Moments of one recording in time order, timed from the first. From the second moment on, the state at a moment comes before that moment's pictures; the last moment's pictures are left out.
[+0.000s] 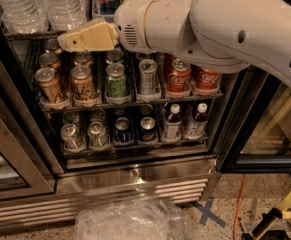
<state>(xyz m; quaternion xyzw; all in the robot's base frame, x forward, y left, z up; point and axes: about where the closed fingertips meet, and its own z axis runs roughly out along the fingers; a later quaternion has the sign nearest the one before) 0.568 0.088 1.050 -0.37 0.67 0.26 0.59</state>
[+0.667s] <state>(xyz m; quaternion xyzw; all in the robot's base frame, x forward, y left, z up) 0.571 0.089 1.053 -0.37 0.66 0.26 0.60</state>
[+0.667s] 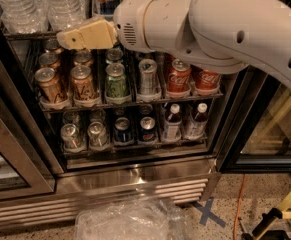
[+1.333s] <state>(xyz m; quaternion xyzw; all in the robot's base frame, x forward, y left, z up) 0.584 0.094 1.061 -0.36 0.65 0.26 0.62</state>
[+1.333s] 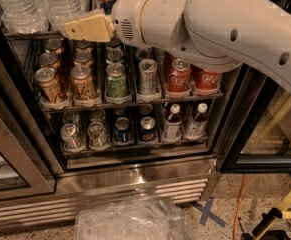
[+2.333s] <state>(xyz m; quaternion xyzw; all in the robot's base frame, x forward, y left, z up) 0.609 0.073 1.044 -0.33 0.68 0.22 0.62</state>
